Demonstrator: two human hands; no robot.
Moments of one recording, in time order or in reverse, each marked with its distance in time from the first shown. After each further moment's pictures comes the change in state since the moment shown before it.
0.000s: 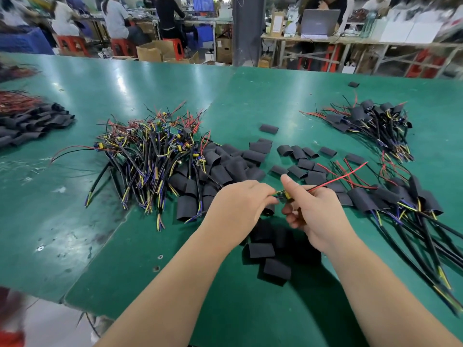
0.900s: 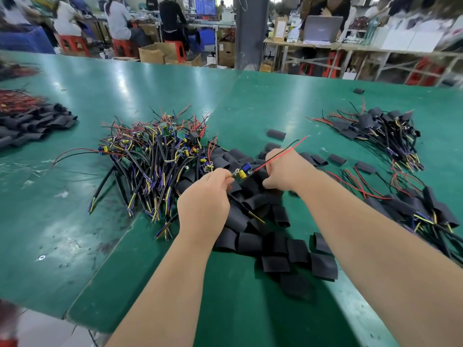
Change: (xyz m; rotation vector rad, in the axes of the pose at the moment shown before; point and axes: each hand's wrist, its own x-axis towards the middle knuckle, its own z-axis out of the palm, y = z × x) left_hand -0.011 -0.052 -0.009 0.138 0.281 -0.469; right_hand 0.107 -0.039 0.052 -1.648 -0.213 -0.477
